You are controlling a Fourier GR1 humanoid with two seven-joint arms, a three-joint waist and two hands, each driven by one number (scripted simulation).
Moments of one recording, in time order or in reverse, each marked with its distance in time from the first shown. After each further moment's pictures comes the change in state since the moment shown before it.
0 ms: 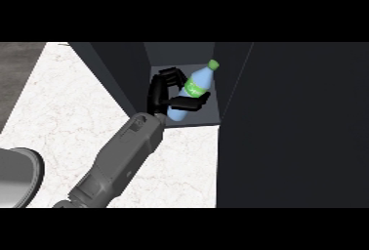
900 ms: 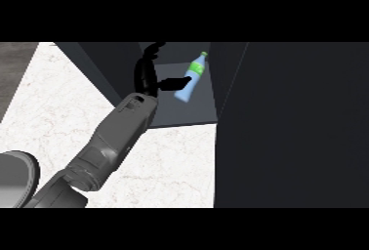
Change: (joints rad) left arm -0.253 0.028 0.010 0.410 -0.119 0.298 -0.037; right arm 0.020 -0.009 -0.042 0.004 -0.019 0.064 -0.047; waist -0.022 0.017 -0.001
